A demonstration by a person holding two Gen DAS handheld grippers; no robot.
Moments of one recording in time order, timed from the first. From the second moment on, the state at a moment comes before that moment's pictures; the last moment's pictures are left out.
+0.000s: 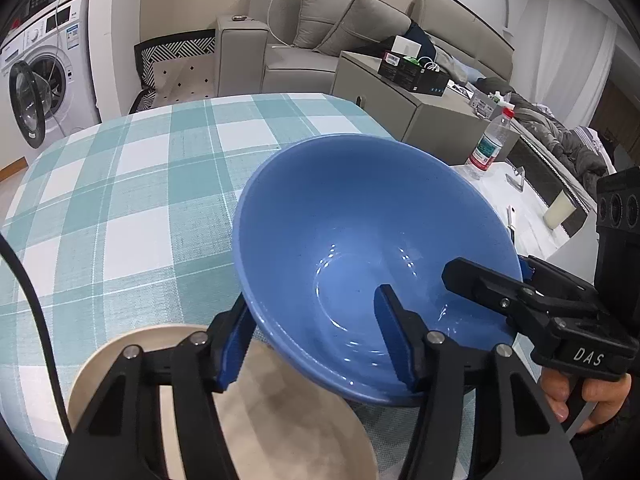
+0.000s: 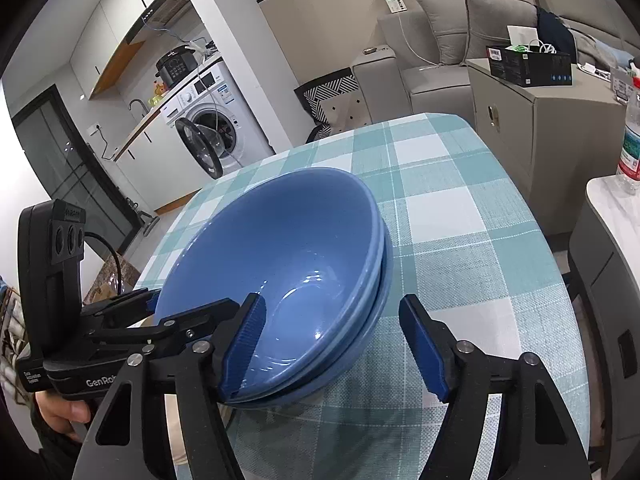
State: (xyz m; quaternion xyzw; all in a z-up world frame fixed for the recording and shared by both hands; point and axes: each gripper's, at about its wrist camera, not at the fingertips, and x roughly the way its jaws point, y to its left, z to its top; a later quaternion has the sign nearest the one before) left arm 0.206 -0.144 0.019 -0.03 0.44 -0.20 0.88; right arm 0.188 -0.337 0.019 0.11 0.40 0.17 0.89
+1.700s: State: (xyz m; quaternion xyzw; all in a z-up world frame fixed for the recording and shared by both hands) left arm 0.188 -0.146 0.047 0.00 0.40 -0.17 0.90; right arm 0.170 -0.334 0.046 0.08 0.36 0.17 0.91
